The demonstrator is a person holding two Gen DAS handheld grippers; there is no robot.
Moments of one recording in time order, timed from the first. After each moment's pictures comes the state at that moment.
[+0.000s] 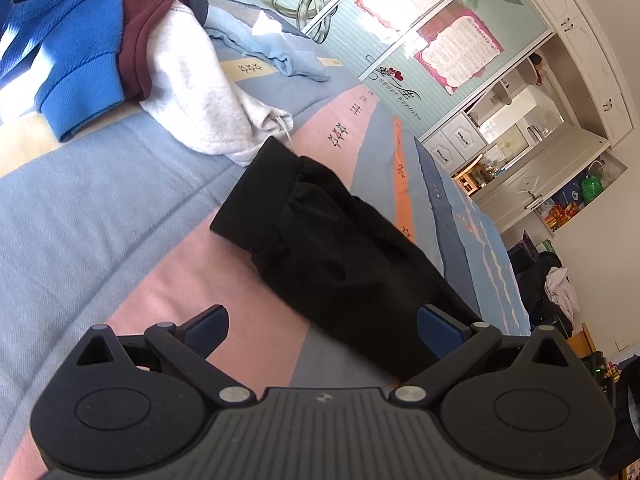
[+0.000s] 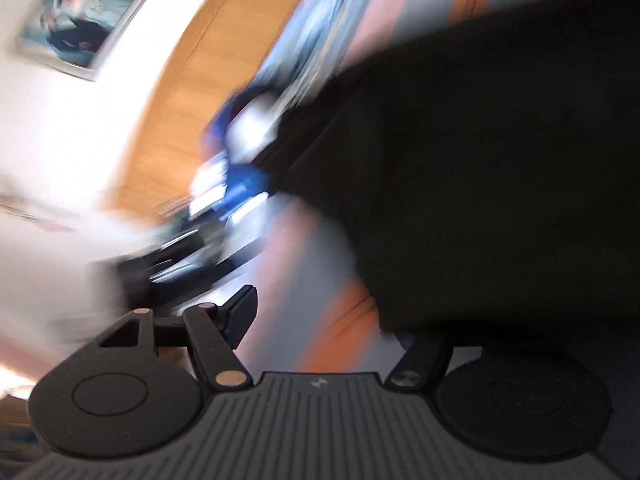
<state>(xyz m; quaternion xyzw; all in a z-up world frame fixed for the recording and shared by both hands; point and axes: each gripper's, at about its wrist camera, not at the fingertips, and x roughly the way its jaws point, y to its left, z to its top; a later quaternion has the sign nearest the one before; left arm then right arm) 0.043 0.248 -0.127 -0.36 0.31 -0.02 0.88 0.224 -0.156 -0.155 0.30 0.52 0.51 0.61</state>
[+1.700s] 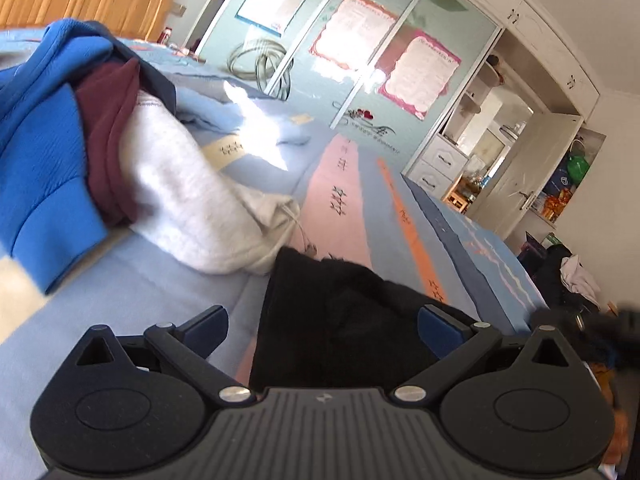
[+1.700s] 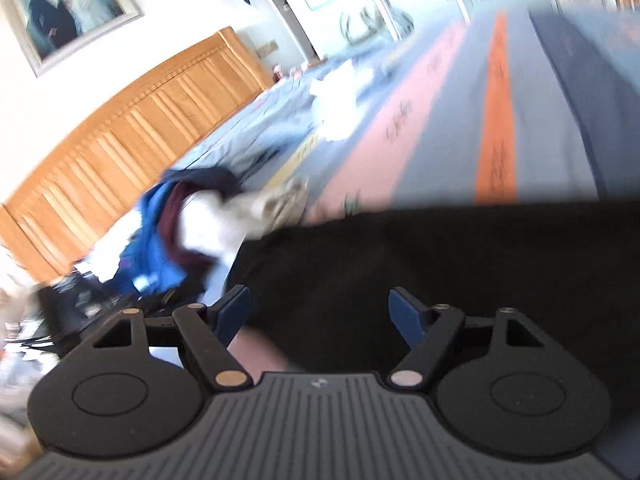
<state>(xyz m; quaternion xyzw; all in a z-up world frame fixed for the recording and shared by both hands) 0.083 0.290 -0.133 -0.26 0.22 -0.03 0.94 0.191 -0.039 -0.063 0.12 0.35 0.34 0.86</state>
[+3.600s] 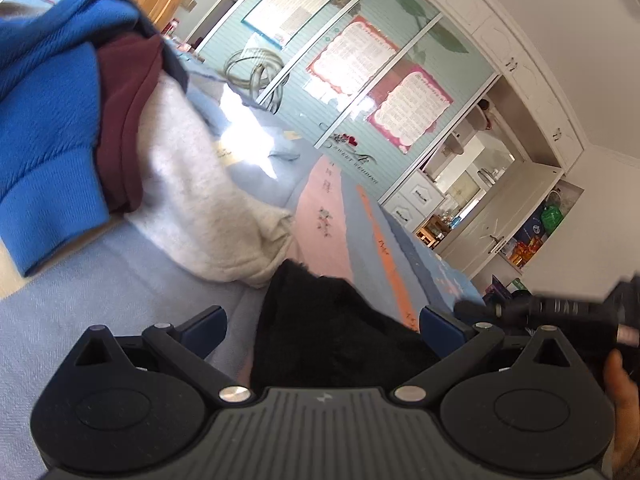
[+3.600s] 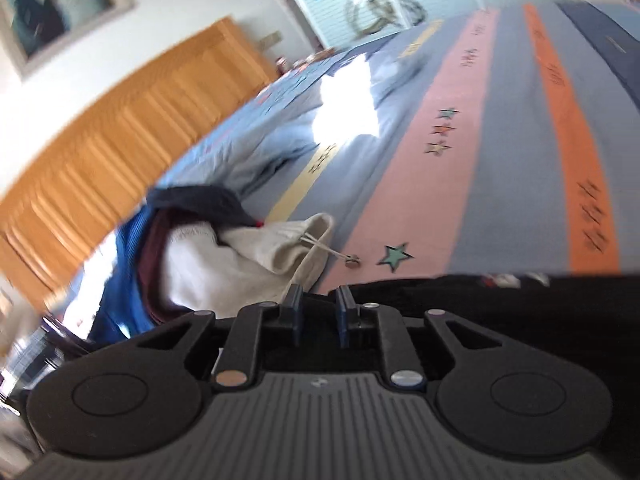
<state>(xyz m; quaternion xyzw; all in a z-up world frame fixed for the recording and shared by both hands) 0.091 0.317 -0.158 -0.33 0.17 -0.07 0.93 0.252 0.003 -0.066 0.17 0.38 0.34 0.85</state>
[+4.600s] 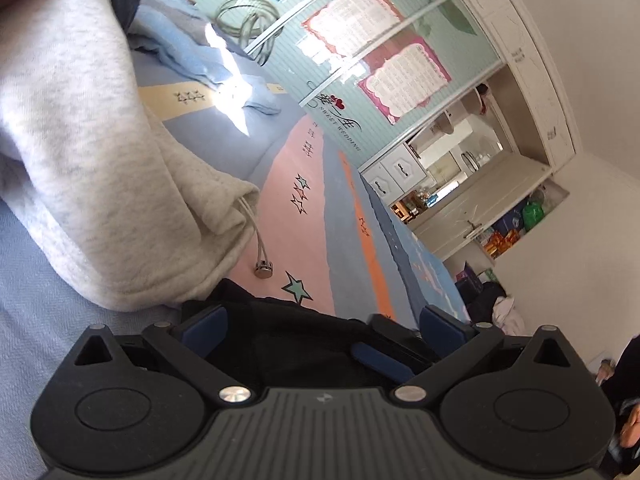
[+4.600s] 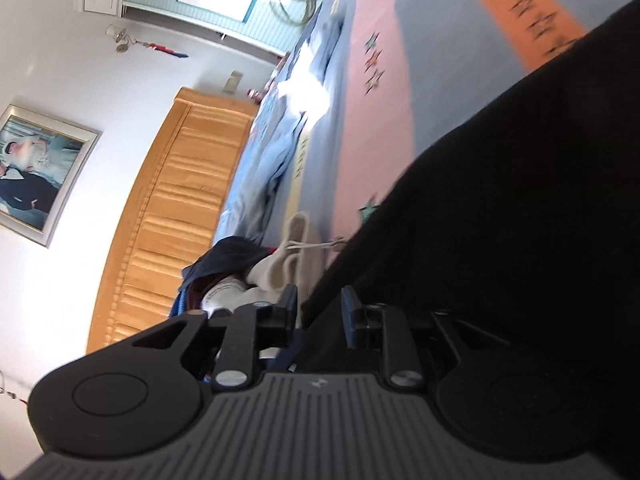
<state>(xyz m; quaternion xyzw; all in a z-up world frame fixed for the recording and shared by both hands) 0.205 0.312 -0.183 -0.38 0.22 -0.12 0.89 0.309 0.022 -0.171 0.41 0.43 0.32 0.73</state>
